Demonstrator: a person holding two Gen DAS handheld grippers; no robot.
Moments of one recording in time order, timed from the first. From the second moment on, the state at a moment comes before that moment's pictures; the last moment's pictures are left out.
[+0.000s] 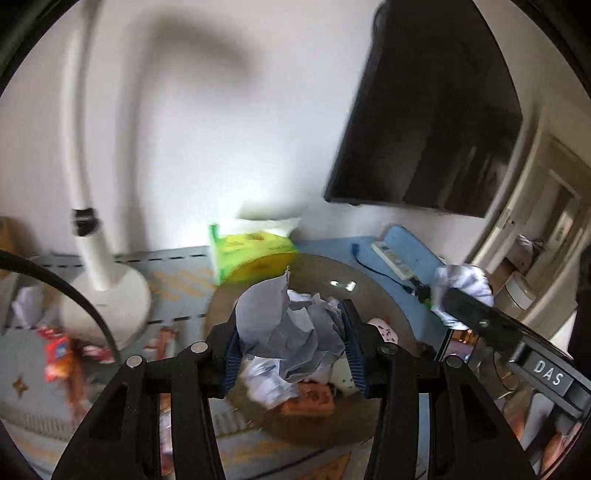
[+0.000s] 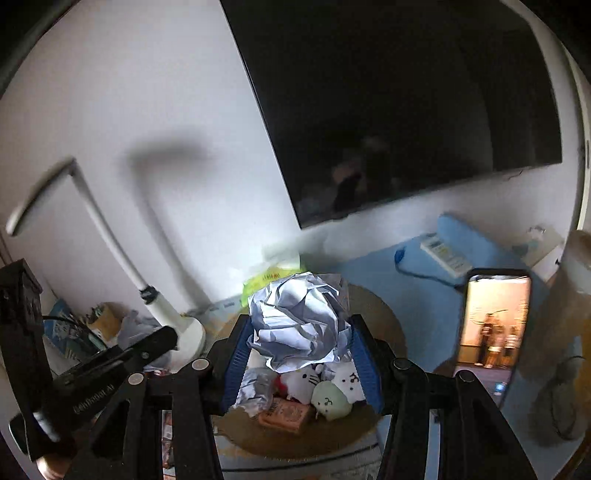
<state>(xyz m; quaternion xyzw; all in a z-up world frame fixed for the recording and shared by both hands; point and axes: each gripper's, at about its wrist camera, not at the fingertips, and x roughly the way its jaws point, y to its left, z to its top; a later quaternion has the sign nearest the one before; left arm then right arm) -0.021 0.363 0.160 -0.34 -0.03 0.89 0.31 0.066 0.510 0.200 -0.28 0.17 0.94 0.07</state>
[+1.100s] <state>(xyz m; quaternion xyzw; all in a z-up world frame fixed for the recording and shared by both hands) 0.003 0.102 0.124 -0.36 -0.23 0.88 0.20 0.110 0.373 0.170 -0.37 0.17 0.91 -0.14</state>
